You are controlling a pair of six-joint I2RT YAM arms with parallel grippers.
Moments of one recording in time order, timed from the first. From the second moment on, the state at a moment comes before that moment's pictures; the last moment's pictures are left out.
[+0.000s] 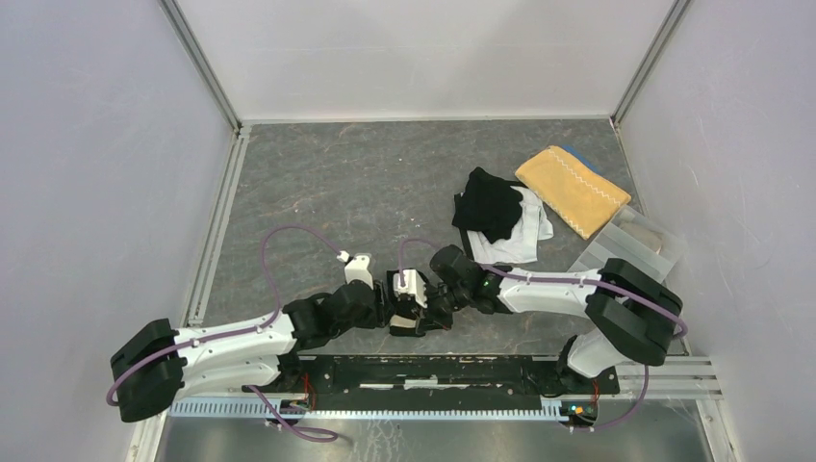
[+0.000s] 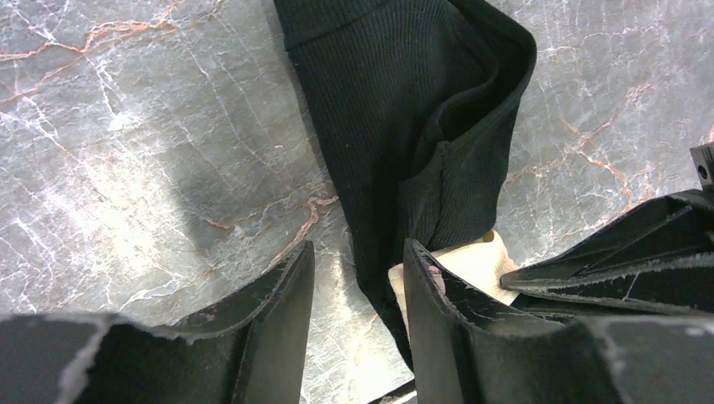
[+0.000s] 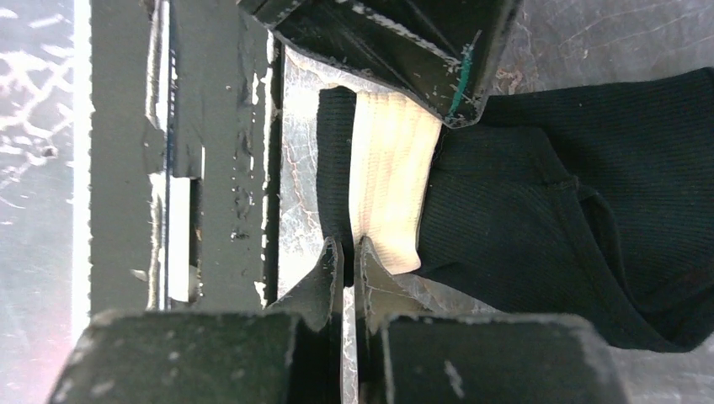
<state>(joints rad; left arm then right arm) -1.05 0.94 0.31 -0.13 -0.31 -0.85 1.03 1.49 0.68 -0.02 -0.54 -0.30</state>
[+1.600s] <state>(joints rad) -1.04 0.65 0.29 -0.27 -0.45 -0.88 0.80 1.85 1.01 -0.12 -0.81 0.19</state>
